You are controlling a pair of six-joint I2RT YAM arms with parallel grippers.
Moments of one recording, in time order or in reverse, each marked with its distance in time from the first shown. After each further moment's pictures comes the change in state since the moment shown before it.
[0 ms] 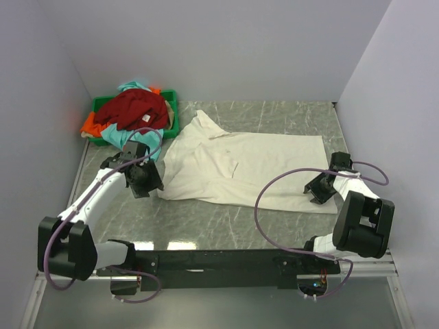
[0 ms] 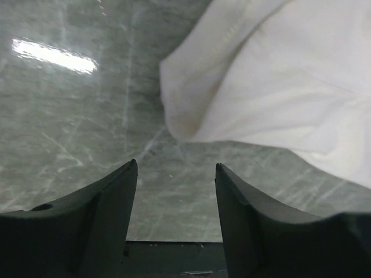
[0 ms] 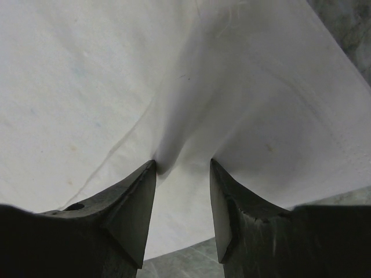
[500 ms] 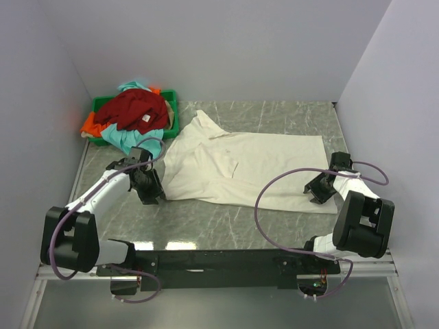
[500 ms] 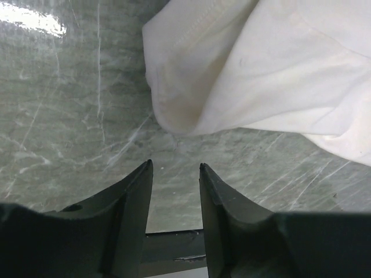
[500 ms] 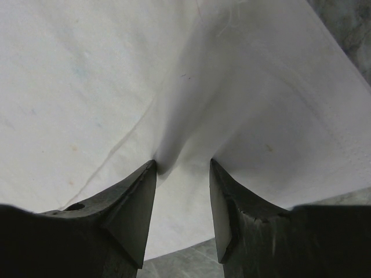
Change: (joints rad) left arm 0.000 0.027 -0.097 0.050 0.142 -0.018; right arm 0.000 0.010 0.000 0.006 -0.002 0.002
